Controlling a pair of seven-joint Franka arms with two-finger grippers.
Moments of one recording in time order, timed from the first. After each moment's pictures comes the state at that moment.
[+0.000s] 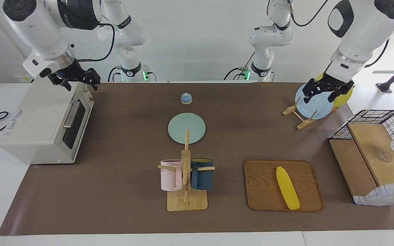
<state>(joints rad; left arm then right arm) -0.03 -0.02 -0.04 -1.67 -0.01 1.66 -0.03 -0.07 -0.03 0.04 -1.65 -0.06 1.42 -0.07</state>
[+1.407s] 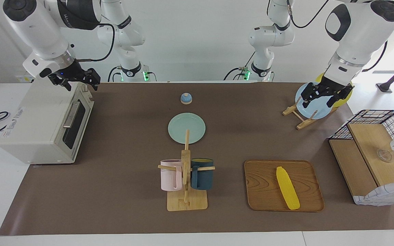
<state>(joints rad) -0.05 0.01 -0.04 -1.68 -0.03 1.75 -0.03 -0.07 -0.03 0.04 -1.65 -0.06 1.42 -0.07</state>
